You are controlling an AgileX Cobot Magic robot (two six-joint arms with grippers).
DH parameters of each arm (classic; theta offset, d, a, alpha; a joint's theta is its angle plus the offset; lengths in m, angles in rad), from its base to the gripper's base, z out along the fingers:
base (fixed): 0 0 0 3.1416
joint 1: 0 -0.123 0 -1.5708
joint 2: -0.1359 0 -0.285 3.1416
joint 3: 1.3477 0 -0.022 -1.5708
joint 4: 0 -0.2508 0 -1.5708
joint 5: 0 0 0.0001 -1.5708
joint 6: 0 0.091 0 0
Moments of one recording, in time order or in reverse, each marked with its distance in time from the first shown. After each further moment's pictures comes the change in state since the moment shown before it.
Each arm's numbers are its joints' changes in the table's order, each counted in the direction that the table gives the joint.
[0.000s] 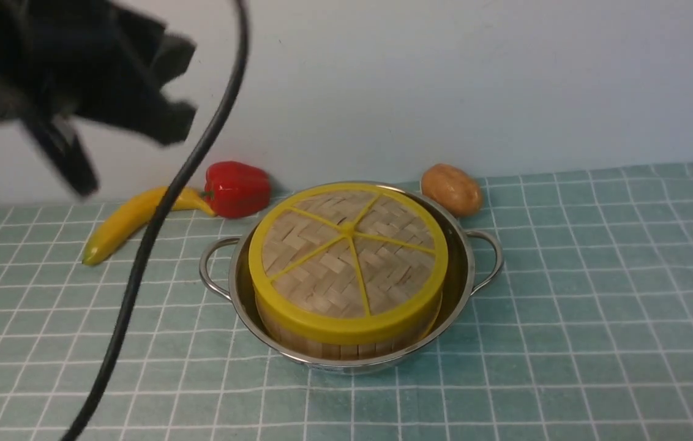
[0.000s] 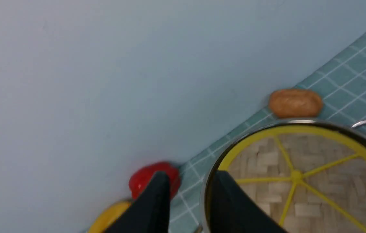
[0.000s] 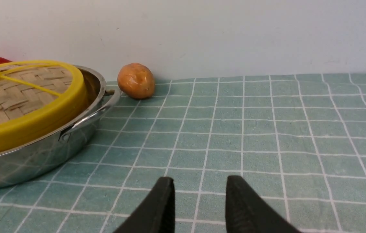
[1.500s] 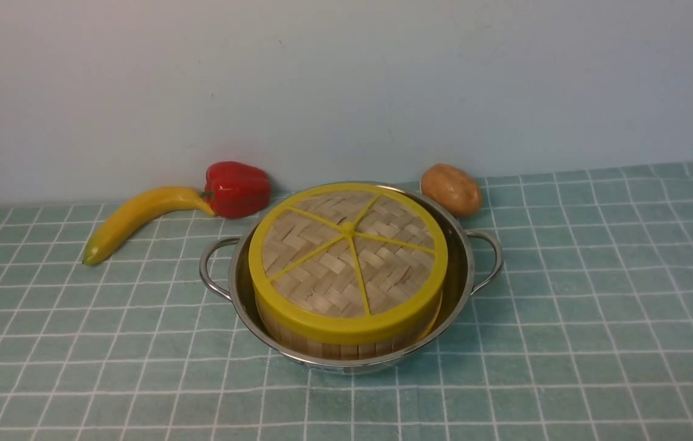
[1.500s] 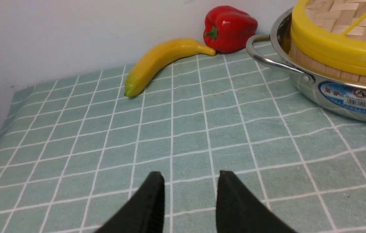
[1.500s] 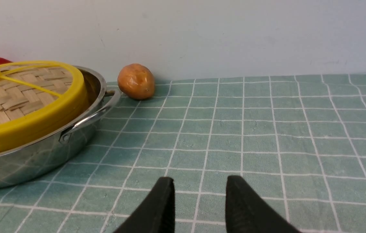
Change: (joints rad) right arm 0.000 0.000 0.001 0.000 0.000 -0.002; left arm -0.366 1.044 1.041 0.127 0.082 -0.021
